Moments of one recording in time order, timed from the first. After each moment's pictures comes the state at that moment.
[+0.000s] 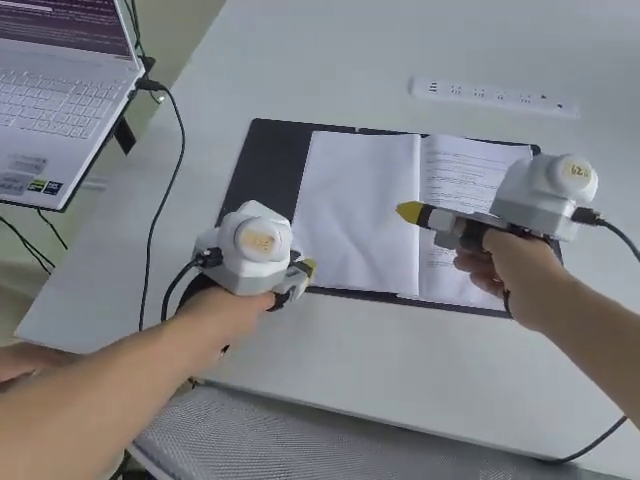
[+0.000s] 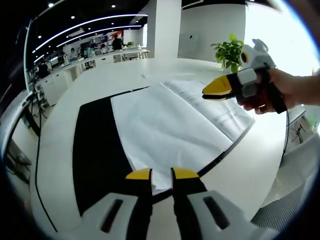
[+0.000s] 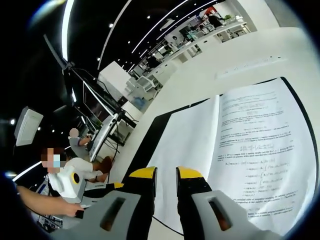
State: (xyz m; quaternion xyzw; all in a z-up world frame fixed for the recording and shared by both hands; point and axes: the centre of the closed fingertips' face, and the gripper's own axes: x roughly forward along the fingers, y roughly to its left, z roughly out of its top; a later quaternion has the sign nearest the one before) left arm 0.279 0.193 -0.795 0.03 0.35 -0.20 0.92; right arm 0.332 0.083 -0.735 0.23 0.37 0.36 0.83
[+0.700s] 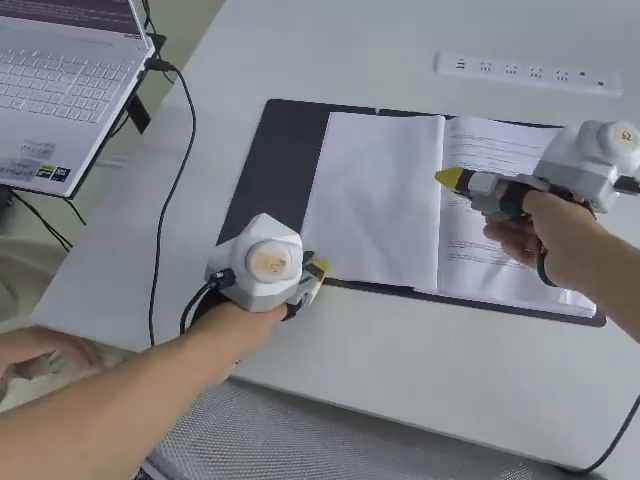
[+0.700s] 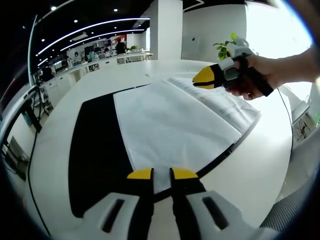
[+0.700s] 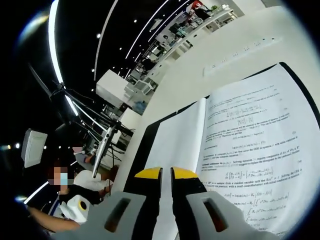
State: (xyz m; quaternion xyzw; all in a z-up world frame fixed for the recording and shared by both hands) left arm 0.280 0.200 -0.818 0.04 0.32 -0.18 0.93; right arm 0.404 0.070 -0.771 0.30 0.39 0.35 0.80
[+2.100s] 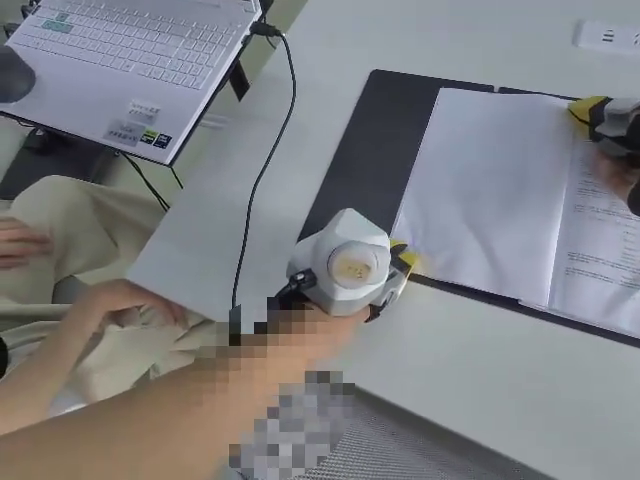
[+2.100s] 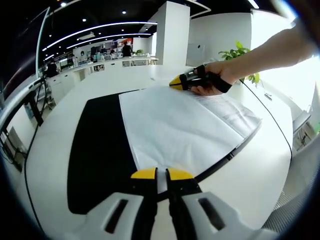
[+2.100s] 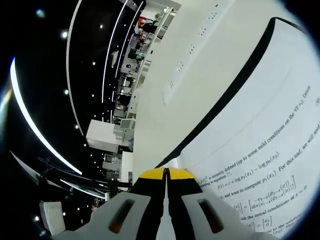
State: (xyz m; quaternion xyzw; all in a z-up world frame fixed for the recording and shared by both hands) left arm 0.282 0.206 -0.818 0.01 0.30 -0.17 0.94; right arm 0.544 0.074 -0.808 0.50 0.38 0.20 0.75
